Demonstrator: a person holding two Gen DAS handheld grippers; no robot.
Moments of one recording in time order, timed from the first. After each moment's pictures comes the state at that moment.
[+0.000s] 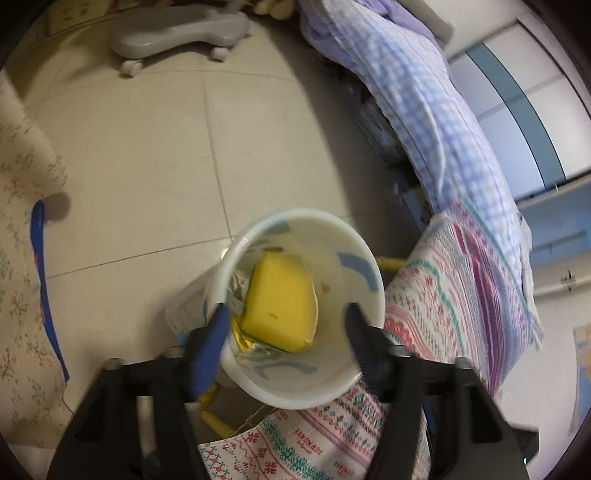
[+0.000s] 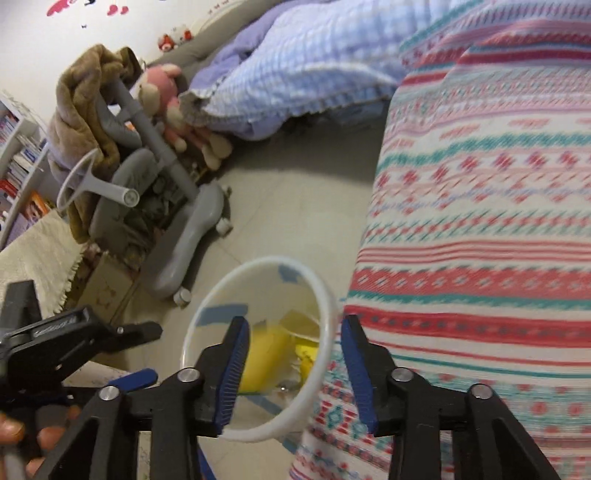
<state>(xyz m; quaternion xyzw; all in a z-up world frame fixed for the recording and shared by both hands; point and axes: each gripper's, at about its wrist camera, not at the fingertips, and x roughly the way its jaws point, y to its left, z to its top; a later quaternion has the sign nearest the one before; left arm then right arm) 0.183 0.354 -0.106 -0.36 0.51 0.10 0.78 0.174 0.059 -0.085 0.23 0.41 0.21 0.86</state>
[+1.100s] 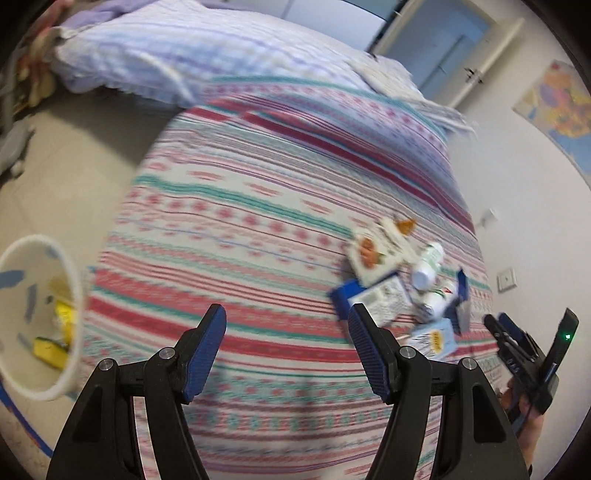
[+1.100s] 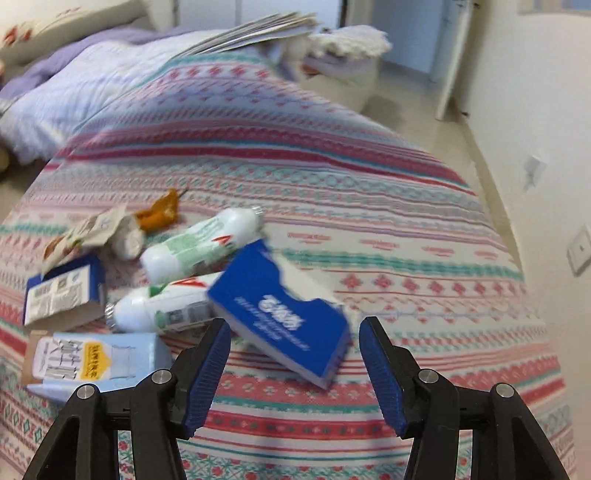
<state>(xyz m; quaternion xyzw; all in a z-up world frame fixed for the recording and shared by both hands) 0.213 0.024 -0.067 -0.10 0.52 -0.19 0.83 0.097 -0.256 -0.050 0.00 0.41 -0.12 0.90</state>
